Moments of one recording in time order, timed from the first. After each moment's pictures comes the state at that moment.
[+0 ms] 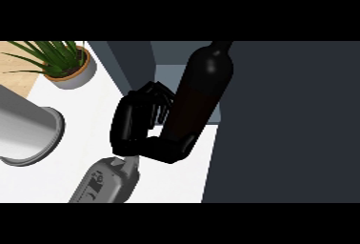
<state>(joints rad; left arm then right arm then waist) -0.36 0.00 -0.35 -1.58 0.20 0.36 -0.15 -0.58 -0.27 -0.04 -2.47 -0.12 -0.16 1.01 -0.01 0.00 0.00</state>
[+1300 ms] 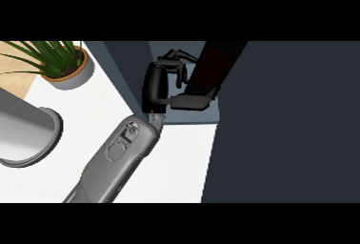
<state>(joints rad) -0.73 0.00 -0.34 -1.12 0.18 0.56 -0.22 -0.58 -0.27 -0.09 -2.45 -0.16 -0.12 1.00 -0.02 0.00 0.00</state>
